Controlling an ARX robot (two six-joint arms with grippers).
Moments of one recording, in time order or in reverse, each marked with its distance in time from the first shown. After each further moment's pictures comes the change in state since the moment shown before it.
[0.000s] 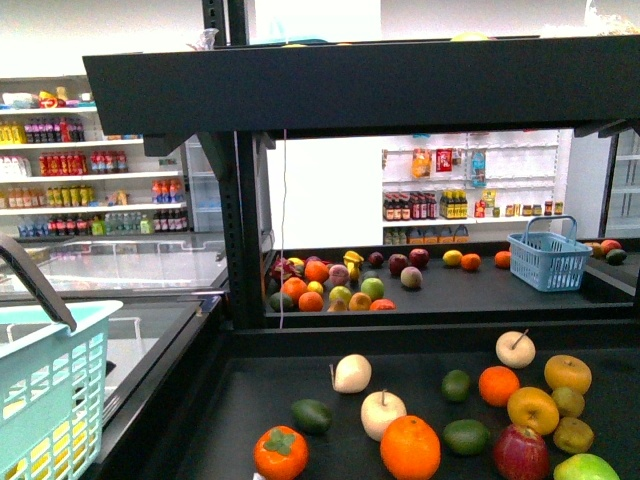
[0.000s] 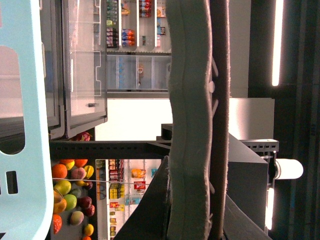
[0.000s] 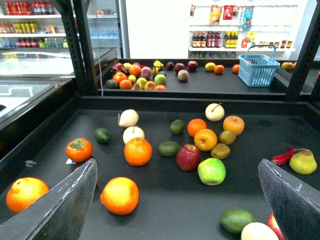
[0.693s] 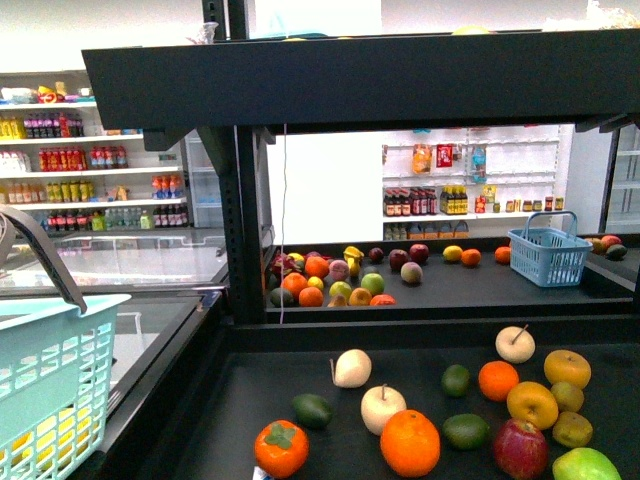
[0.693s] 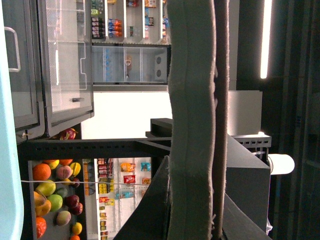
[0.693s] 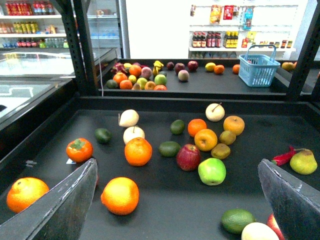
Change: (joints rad) left arm 0.005 0.131 0.169 0.004 0.039 -0.004; right arm 0.000 0.000 0.000 0.000 0.000 0.000
